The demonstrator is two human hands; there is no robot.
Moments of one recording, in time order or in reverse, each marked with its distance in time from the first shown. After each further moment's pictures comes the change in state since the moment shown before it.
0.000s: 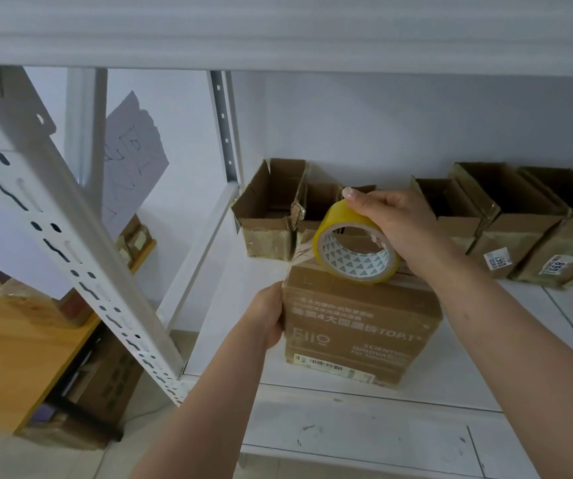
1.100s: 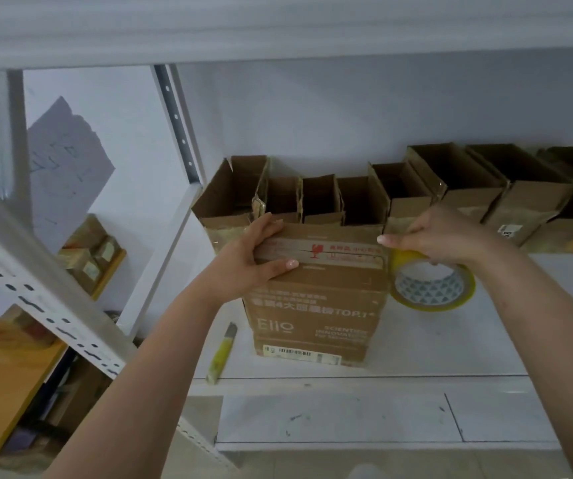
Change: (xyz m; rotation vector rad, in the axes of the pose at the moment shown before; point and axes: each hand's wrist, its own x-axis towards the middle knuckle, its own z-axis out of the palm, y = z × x) left_hand -0.021 0.058 0.007 0.903 -0.251 0.656; right_hand -0.032 0.049 -0.106 -0.698 -0.103 0.397
